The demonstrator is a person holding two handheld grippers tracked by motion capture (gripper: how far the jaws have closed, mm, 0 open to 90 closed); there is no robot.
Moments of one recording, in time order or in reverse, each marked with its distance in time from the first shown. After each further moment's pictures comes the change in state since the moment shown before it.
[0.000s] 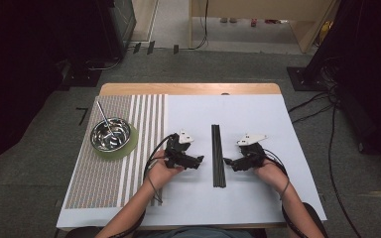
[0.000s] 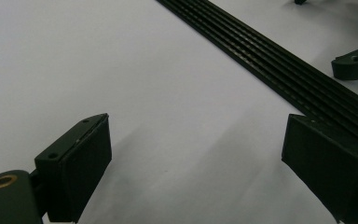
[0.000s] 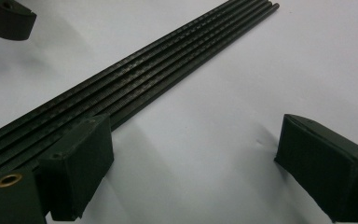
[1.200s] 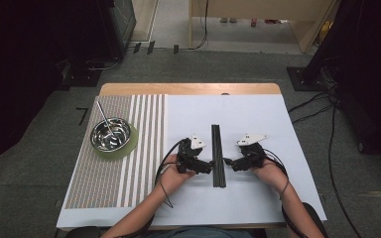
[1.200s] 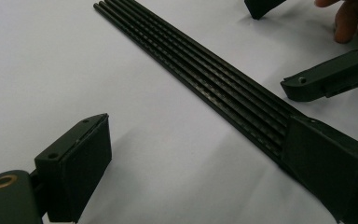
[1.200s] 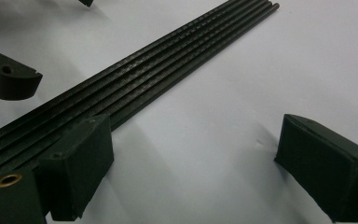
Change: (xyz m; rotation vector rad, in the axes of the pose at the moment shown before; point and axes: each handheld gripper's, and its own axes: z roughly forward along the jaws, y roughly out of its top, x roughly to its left) left arm -0.032 0.005 0.018 -0.039 -0.030 0.001; right arm 0.000 0.000 0.000 0.000 0.000 0.000
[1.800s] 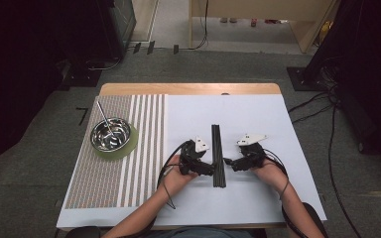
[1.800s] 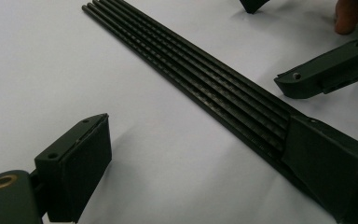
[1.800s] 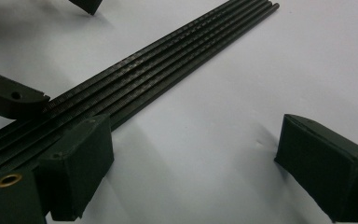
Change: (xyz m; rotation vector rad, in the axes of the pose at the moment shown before) left arm -0.011 -0.001 0.006 0.007 0.021 0.050; right arm 0.000 0.000 0.000 0.000 0.000 0.000
